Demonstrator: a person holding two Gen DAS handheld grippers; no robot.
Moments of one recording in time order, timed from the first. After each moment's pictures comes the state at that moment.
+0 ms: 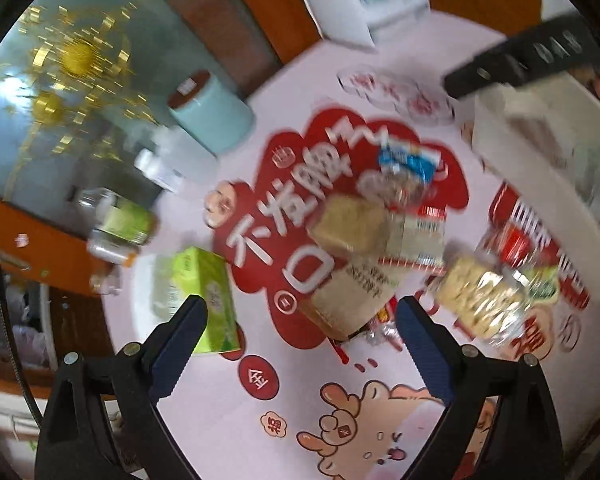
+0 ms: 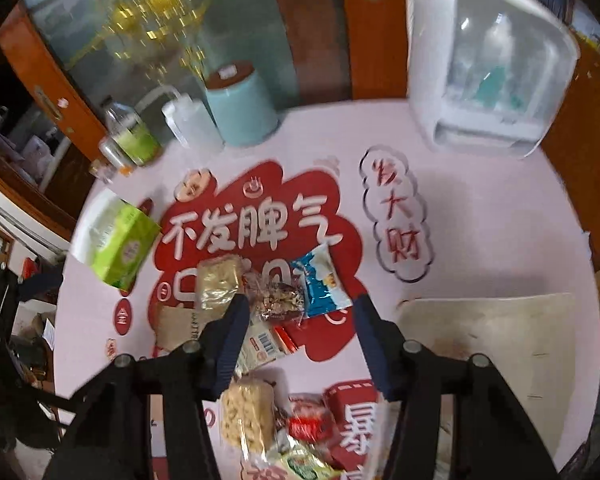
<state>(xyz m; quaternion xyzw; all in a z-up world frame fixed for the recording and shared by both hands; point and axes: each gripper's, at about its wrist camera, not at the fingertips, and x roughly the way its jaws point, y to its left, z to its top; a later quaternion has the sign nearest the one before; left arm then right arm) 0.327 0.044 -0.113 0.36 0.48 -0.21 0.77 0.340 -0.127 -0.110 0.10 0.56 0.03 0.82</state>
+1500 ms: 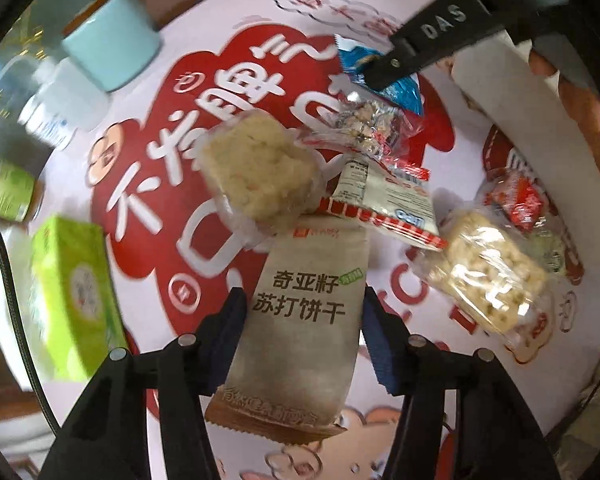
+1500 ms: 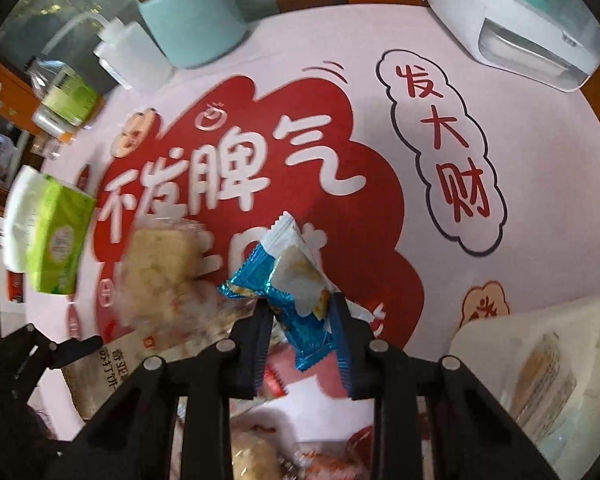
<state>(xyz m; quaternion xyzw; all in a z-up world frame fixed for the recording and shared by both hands) 0.349 0.048 -0.209 0.29 0.57 -0.30 0.70 0.377 -0.107 -0.217 0.13 0.64 0.01 0.76</state>
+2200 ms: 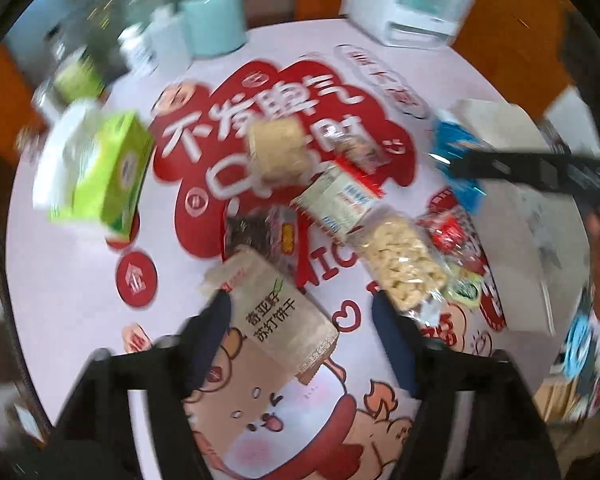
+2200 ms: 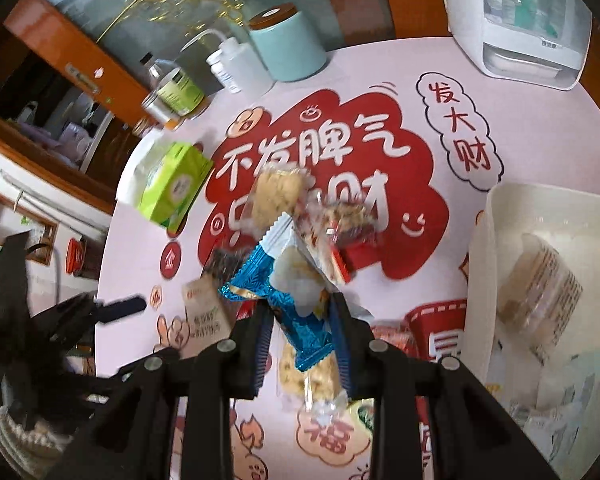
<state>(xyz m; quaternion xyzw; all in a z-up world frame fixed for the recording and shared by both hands) 0.286 0.091 -0.148 0.10 0.59 -0.21 0.77 0.272 -0.089 -0.137 0.17 0.58 0.11 0.79</state>
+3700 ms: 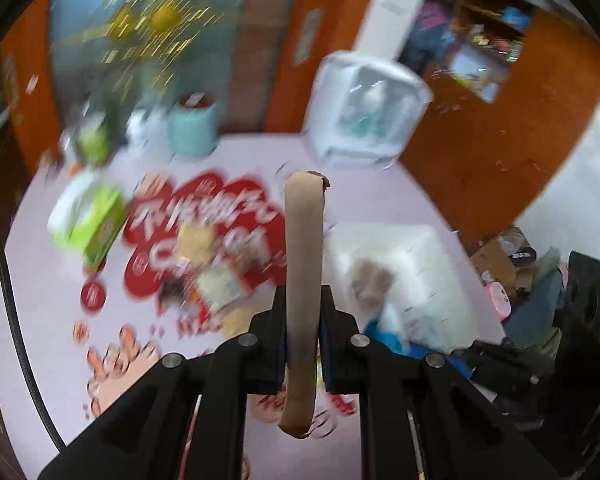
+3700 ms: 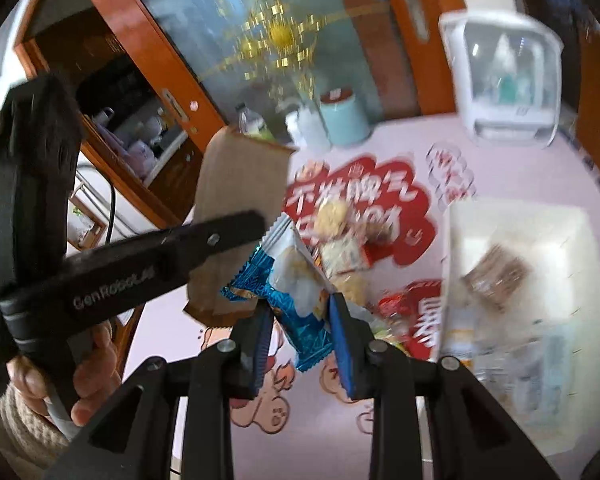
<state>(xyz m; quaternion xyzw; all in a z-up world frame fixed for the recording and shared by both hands) 0.181 0.001 0.006 -0.02 0.44 -0.23 0.86 0.117 -0.122 -0.021 0.15 0.44 0.17 0.87</state>
